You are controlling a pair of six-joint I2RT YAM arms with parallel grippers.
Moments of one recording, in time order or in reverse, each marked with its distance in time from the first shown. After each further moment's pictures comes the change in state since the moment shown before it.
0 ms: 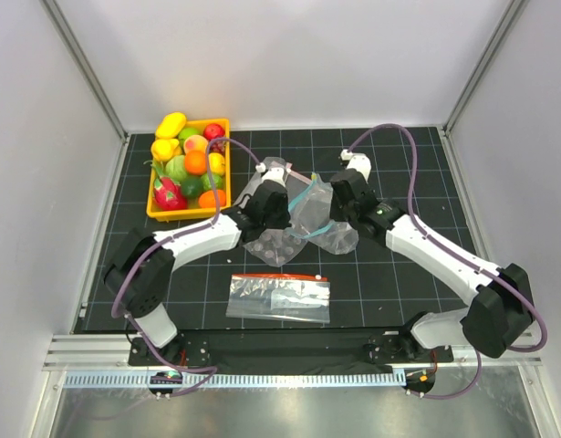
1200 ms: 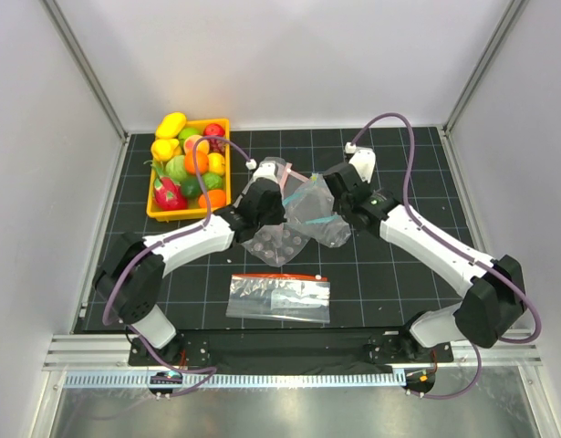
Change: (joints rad) left arm 0.015 -0.068 -0.032 0.010 -0.060 -0.021; right arm 0.018 0.061 0.111 -0.151 0.204 0.092
